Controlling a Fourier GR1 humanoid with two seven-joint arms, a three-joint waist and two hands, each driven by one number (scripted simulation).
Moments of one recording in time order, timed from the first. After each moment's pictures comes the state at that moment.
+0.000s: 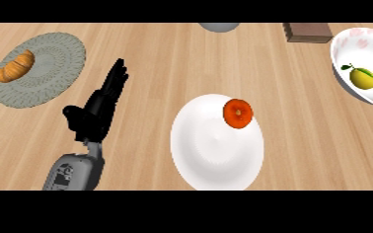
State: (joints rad) left arm -0.20 0.06 -0.07 -1.53 -0.04 0.06 0.09; right arm -0.84 -0.88 0.09 -0.30 0.21 0.33 -0.87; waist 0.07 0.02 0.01
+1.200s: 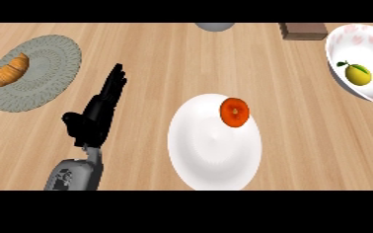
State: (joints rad) left arm -0.16 0.05 -0.07 -1.53 -0.05 0.06 0.06; right arm -0.87 -1.01 -0.11 -0.21 -0.04 0.66 -0.63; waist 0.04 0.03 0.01
